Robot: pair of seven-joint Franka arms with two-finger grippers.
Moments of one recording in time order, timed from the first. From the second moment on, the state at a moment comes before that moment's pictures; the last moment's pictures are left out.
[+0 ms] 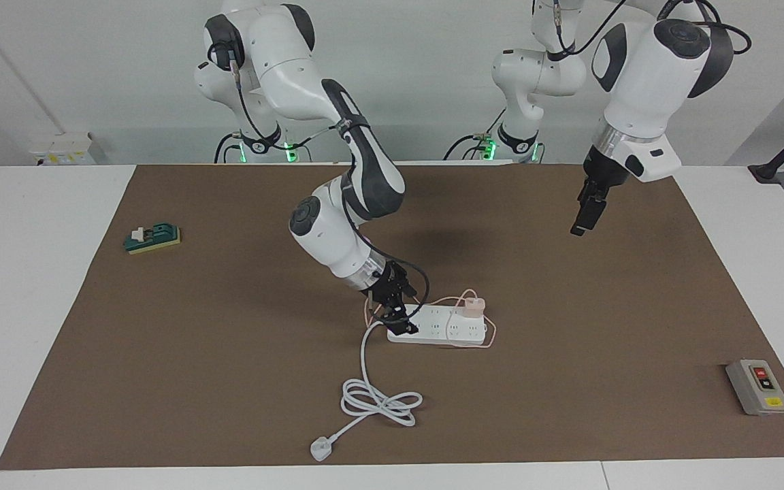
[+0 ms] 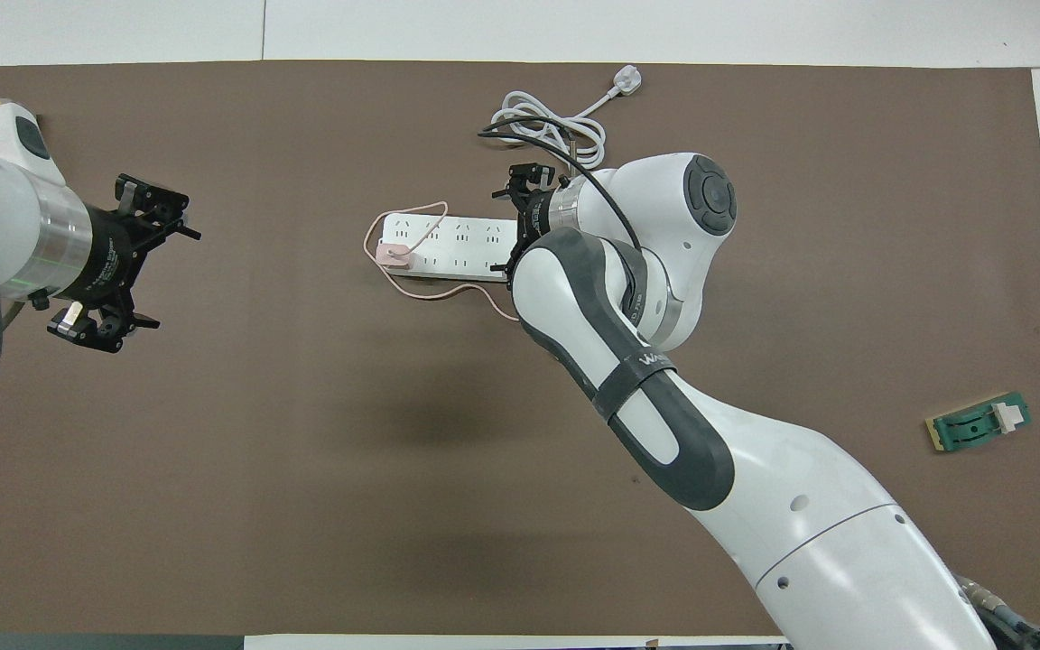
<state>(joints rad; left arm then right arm) -0.33 -0.01 0.11 -1.77 -0.01 1.80 -1.33 0.59 0.61 -0.14 -1.55 0.84 2.43 1.49</state>
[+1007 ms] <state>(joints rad) -0.44 0.41 0.11 -1.52 -0.09 1.97 -1.67 0.60 0.61 -0.14 -1.66 0.87 2.46 1.35</state>
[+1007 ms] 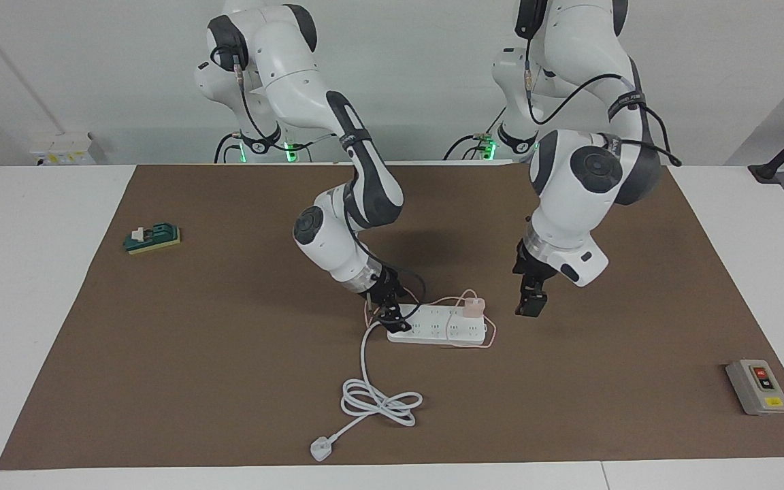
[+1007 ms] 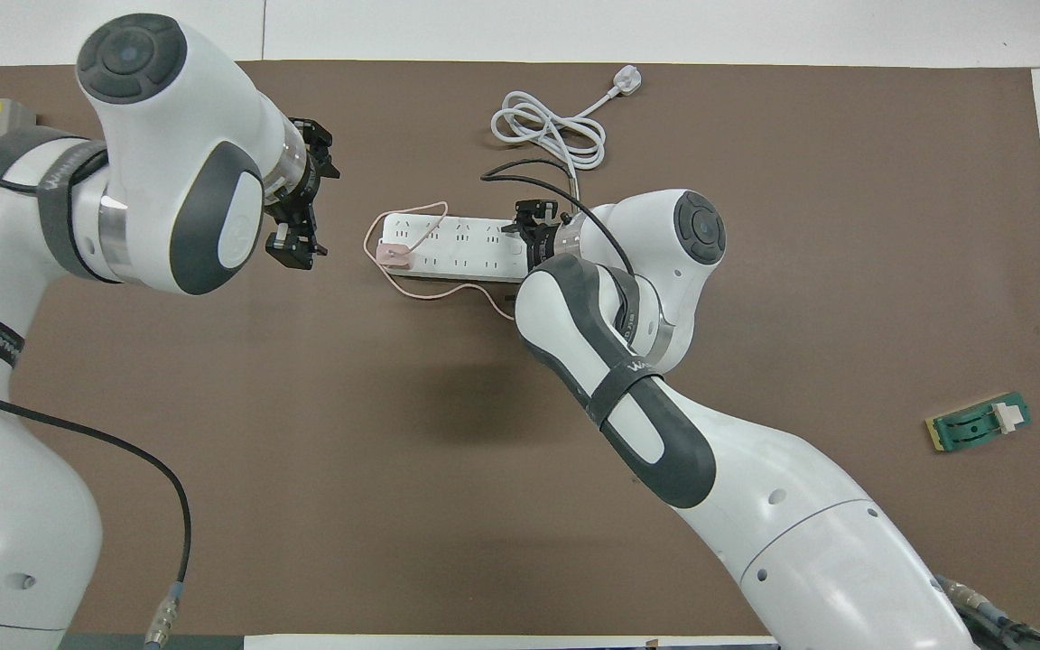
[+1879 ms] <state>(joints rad) -0.52 0.42 0.11 -1.65 -0.09 2.06 -1.76 0.56 0.61 -0.14 -1.66 0.93 2.48 1.29</state>
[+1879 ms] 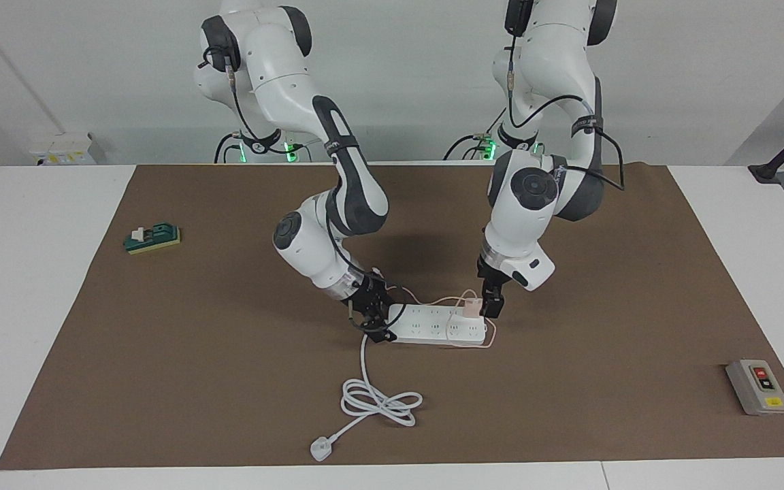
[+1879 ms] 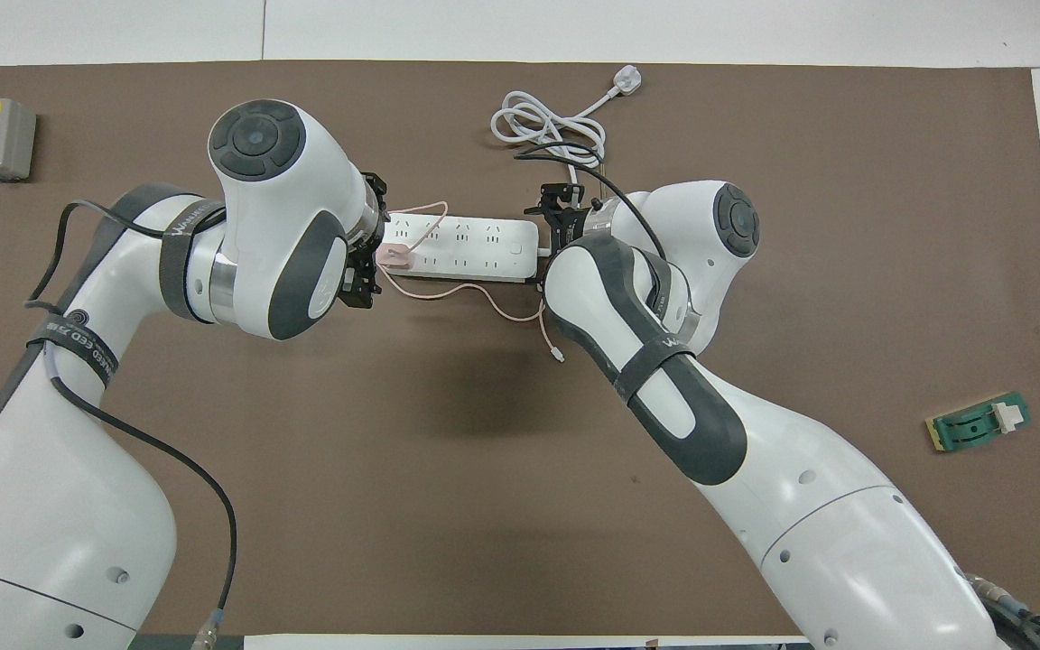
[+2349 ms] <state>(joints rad) -0.54 0.46 0.11 -1.65 -0.09 2.07 -1.77 0.58 0.62 -0.14 -1.66 0.97 2.50 1.29</state>
